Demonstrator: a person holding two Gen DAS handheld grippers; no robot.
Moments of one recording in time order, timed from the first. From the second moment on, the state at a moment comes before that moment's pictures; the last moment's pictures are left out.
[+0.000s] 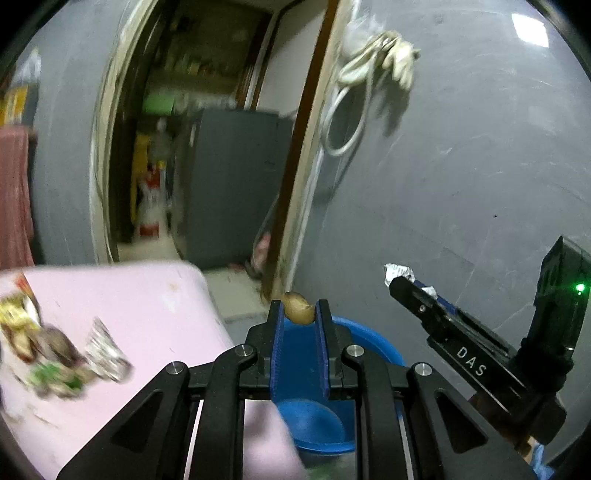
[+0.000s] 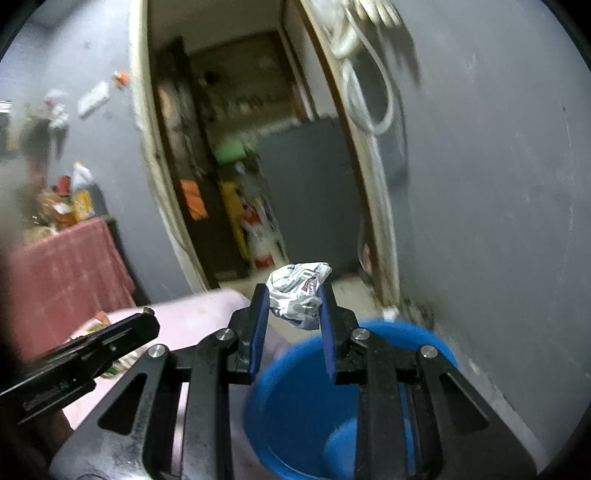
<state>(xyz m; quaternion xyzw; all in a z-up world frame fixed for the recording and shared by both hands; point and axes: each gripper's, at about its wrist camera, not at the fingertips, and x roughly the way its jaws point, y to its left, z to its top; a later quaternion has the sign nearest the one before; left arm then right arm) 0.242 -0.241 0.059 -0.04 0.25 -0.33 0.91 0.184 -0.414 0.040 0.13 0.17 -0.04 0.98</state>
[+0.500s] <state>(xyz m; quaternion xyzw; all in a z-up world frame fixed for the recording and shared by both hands) 0.295 -0.273 -0.001 -0.03 0.41 -0.32 0.85 0.213 -0.450 0.003 0.20 0.28 -0.05 0.94</state>
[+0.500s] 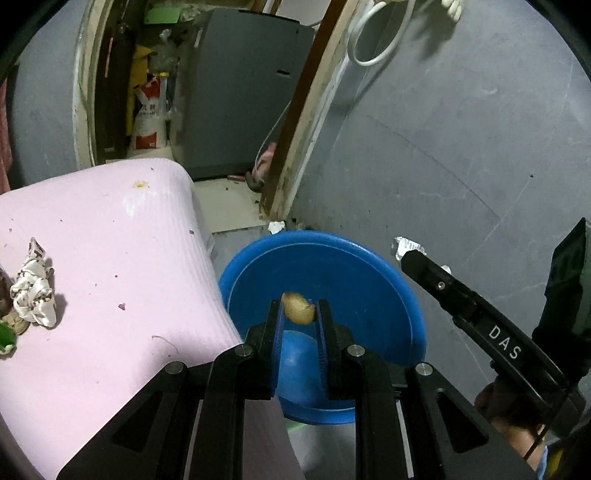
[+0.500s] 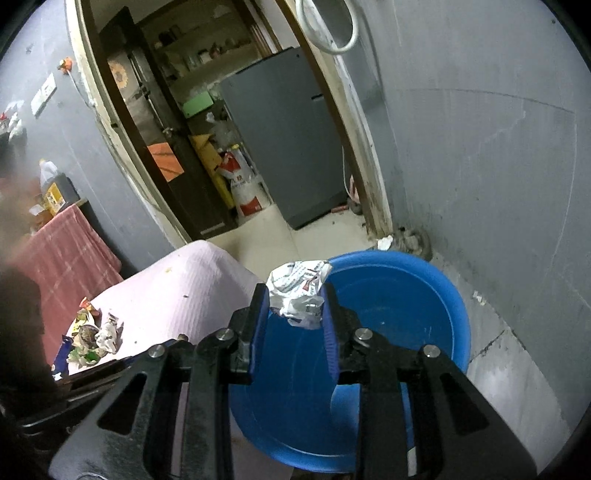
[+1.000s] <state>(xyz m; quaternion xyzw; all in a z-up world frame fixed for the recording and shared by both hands) 0.285 -0.263 0.009 -0.06 0.40 -0.33 0.85 0.219 -0.456 -0.002 0.22 0.29 -0.06 0.93</state>
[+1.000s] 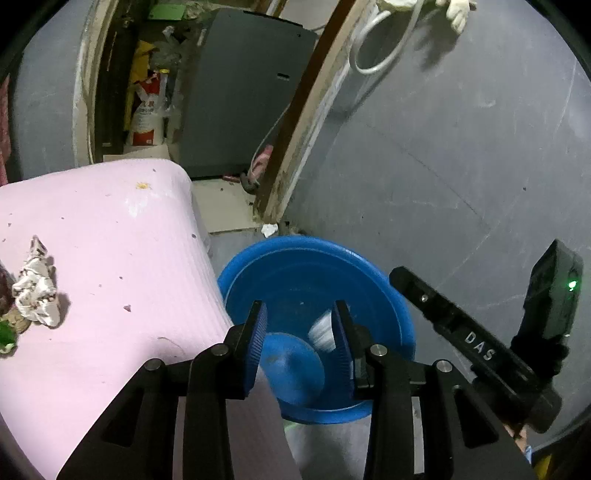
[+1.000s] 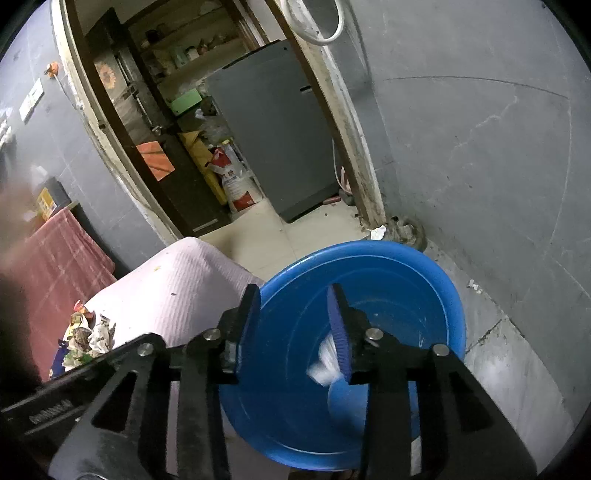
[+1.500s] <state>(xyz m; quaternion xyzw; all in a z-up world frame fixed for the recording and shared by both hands) 0.259 -0.189 0.059 -0.10 0.29 -0.22 0.93 0.195 -0.418 0.043 0.16 0.17 -0.05 0.97</state>
